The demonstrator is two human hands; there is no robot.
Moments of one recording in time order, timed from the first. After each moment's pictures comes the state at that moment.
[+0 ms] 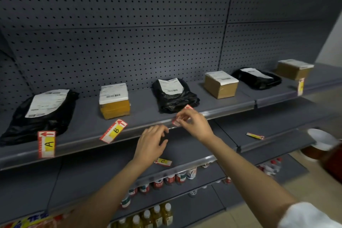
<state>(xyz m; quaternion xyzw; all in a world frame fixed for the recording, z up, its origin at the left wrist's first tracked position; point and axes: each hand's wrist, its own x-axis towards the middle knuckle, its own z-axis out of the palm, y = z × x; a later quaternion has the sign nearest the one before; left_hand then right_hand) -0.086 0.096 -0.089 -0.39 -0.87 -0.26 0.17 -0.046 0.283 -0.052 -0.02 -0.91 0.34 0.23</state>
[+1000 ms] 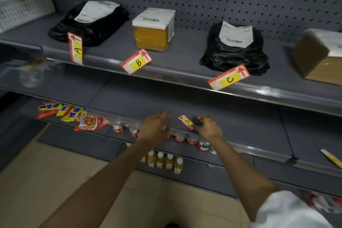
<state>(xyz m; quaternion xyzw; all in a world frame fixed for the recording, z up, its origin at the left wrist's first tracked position) -0.055 0.085 -0.217 -0.08 -0.96 -0.24 0.06 -0.114 0.291 -0.248 -0.05 -0.95 0.30 -0.13</state>
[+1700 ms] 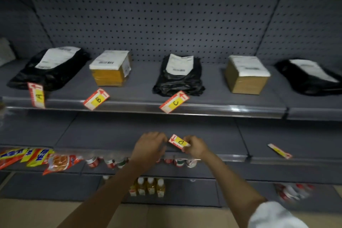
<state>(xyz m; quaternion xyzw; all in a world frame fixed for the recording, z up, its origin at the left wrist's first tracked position) -0.049 0.172 -0.161 -0.24 -0.95 -0.18 0.08 -0.080 0.378 -0.209 -0.02 -0.92 0.35 -0.15</state>
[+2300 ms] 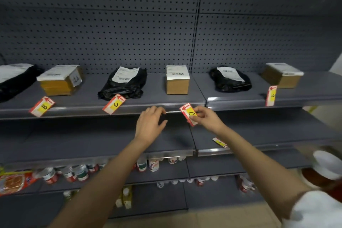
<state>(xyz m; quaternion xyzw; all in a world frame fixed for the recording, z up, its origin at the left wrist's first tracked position) -0.014 0.366 -0.076 -0.25 -0.92 -0.22 0.21 0.019 0.588 -0.060 0.00 -0.85 0.52 0.03</state>
